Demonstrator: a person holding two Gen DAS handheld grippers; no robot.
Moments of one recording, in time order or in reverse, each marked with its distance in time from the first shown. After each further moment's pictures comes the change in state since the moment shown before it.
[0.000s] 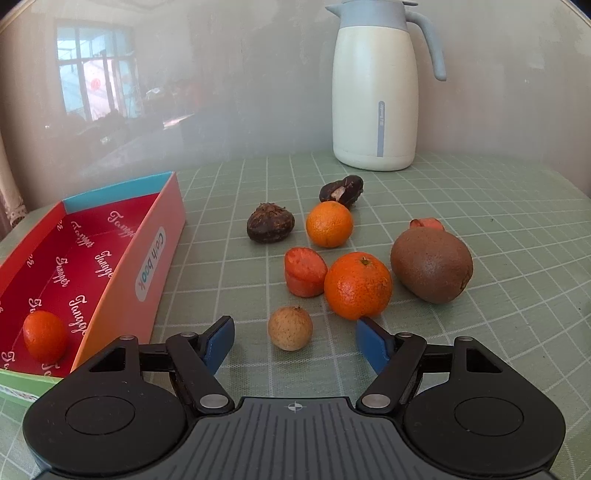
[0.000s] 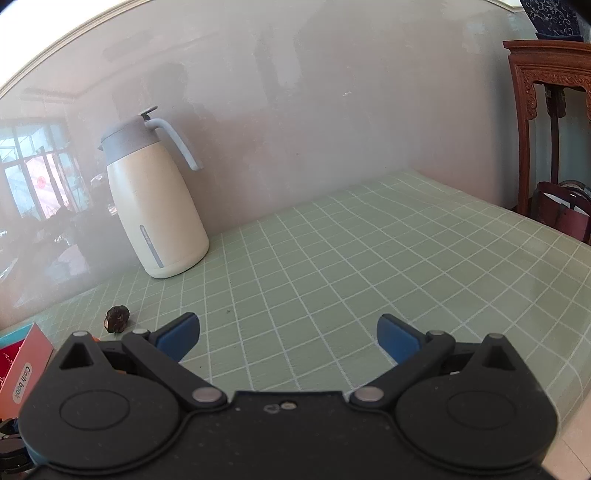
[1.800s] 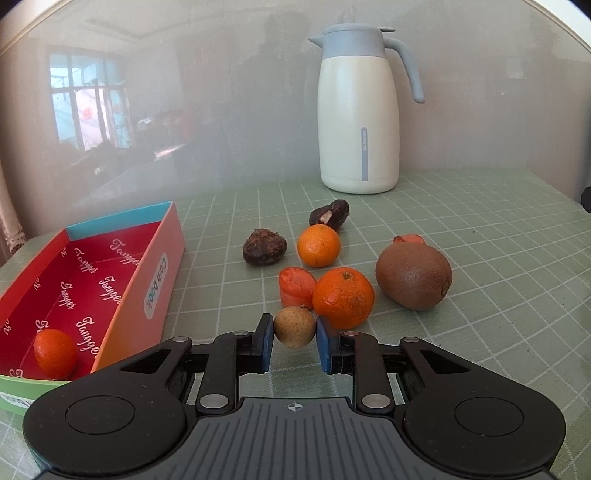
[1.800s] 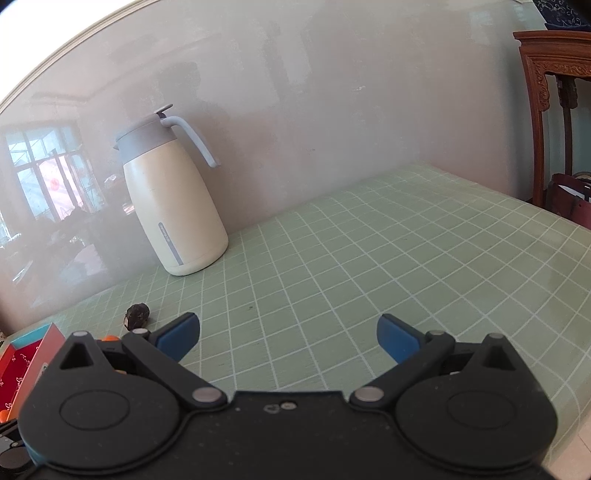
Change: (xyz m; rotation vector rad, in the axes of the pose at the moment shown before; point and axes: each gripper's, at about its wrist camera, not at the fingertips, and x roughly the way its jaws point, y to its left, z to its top) left arm -0.022 0.000 -0.003 0.038 -0.094 -0.014; right arm 0.002 0.007 -0.001 0.012 0.017 0.057
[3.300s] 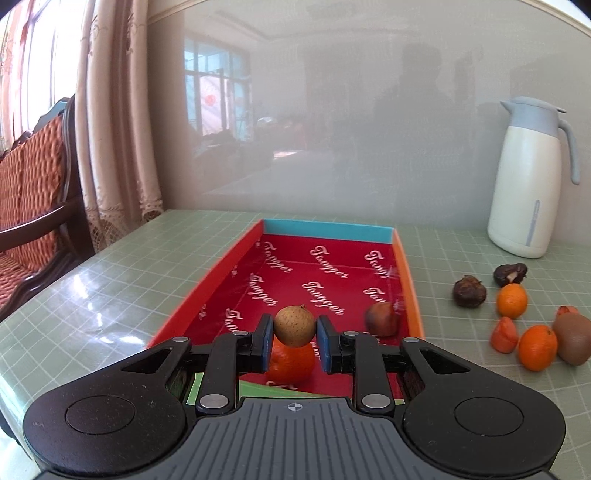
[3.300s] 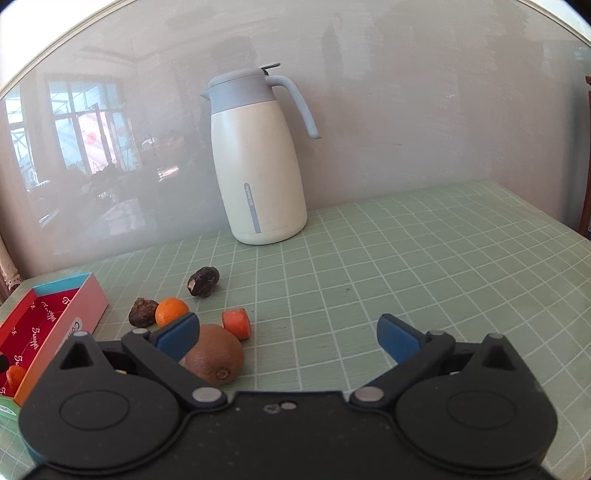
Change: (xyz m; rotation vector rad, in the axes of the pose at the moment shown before) left arm -0.033 0.140 -0.010 -0.246 -0.047 0.328; right arm 0.016 0.097 -0.024 -0.179 0.036 0.073
